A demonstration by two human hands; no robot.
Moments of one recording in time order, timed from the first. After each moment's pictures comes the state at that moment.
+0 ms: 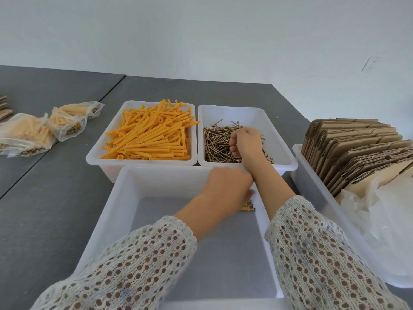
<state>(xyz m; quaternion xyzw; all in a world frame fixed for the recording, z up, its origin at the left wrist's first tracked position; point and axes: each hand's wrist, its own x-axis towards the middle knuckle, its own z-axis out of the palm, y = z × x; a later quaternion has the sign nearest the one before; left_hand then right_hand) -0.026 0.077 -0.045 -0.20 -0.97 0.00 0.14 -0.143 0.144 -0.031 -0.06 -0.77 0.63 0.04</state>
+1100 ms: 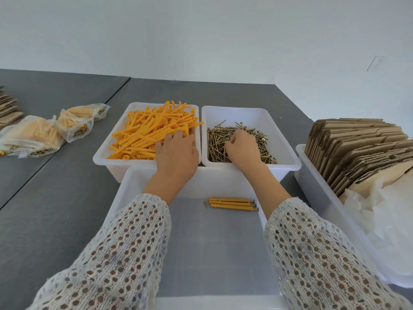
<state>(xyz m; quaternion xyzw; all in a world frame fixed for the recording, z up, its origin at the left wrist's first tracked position) -0.053 -0.021 -0.032 0.08 -0.98 -0.08 0.19 -0.130 0.133 -0.033 0.06 -0.94 0.31 0.08</state>
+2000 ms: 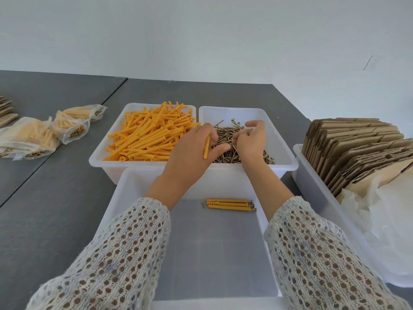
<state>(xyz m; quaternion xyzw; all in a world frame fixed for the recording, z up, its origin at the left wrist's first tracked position) -0.046 0.001 -0.018 -0.17 -0.88 -0.32 0.29 -0.132 0.140 -0.028 -0.05 -0.76 0.63 0.16</state>
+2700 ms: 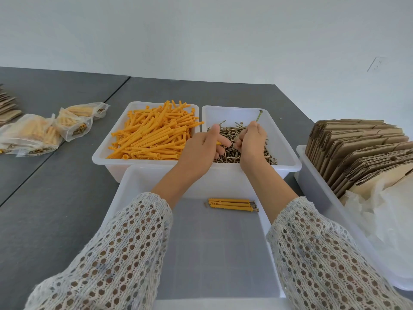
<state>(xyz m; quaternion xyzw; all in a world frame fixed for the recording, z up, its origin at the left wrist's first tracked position) -0.046 0.015 -0.007 -0.01 -0.82 -0.57 0.10 -0.131 0.129 -0.021 -0.08 -0.62 0.77 0.10</state>
